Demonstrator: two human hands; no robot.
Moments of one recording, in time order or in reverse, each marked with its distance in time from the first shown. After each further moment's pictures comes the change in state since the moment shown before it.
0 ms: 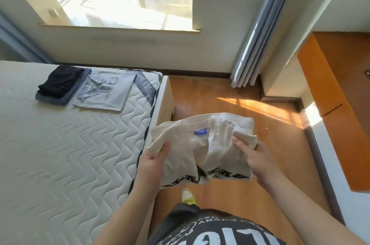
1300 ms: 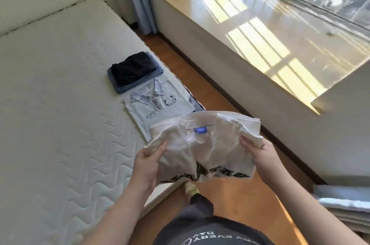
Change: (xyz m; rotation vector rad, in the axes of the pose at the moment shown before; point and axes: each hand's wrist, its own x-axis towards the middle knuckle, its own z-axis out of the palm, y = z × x) left_hand 0.413 0.172 0.023 -0.417 0.780 0.031; right_hand 0.567 -0.240 0.232 -0.242 -0.686 0.027
